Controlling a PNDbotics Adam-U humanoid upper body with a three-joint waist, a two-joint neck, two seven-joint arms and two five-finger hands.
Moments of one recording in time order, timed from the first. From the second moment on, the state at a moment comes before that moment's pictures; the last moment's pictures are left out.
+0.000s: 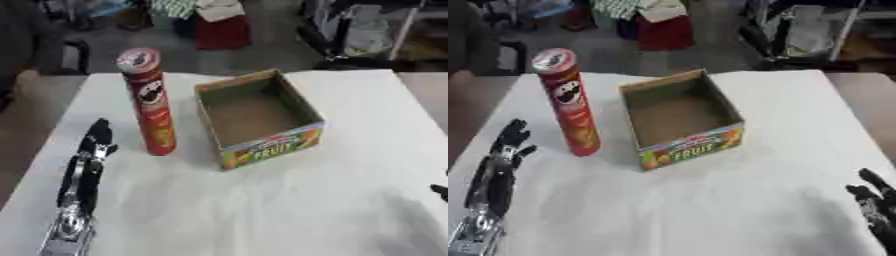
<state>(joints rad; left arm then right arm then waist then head) -0.04 0.13 0.09 -1.68 -0.07 -0.11 0.05 -0.04 -0.15 -0.21 -1.61 0.07 -0.17 0.27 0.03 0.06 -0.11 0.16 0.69</state>
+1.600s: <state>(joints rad) -0.55 0.96 -0.11 -1.50 -0.33 -0.20 -0.20 -0.03 -0.17 -0.21 -1.61 0.08 -0.17 0.27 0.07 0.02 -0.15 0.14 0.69</state>
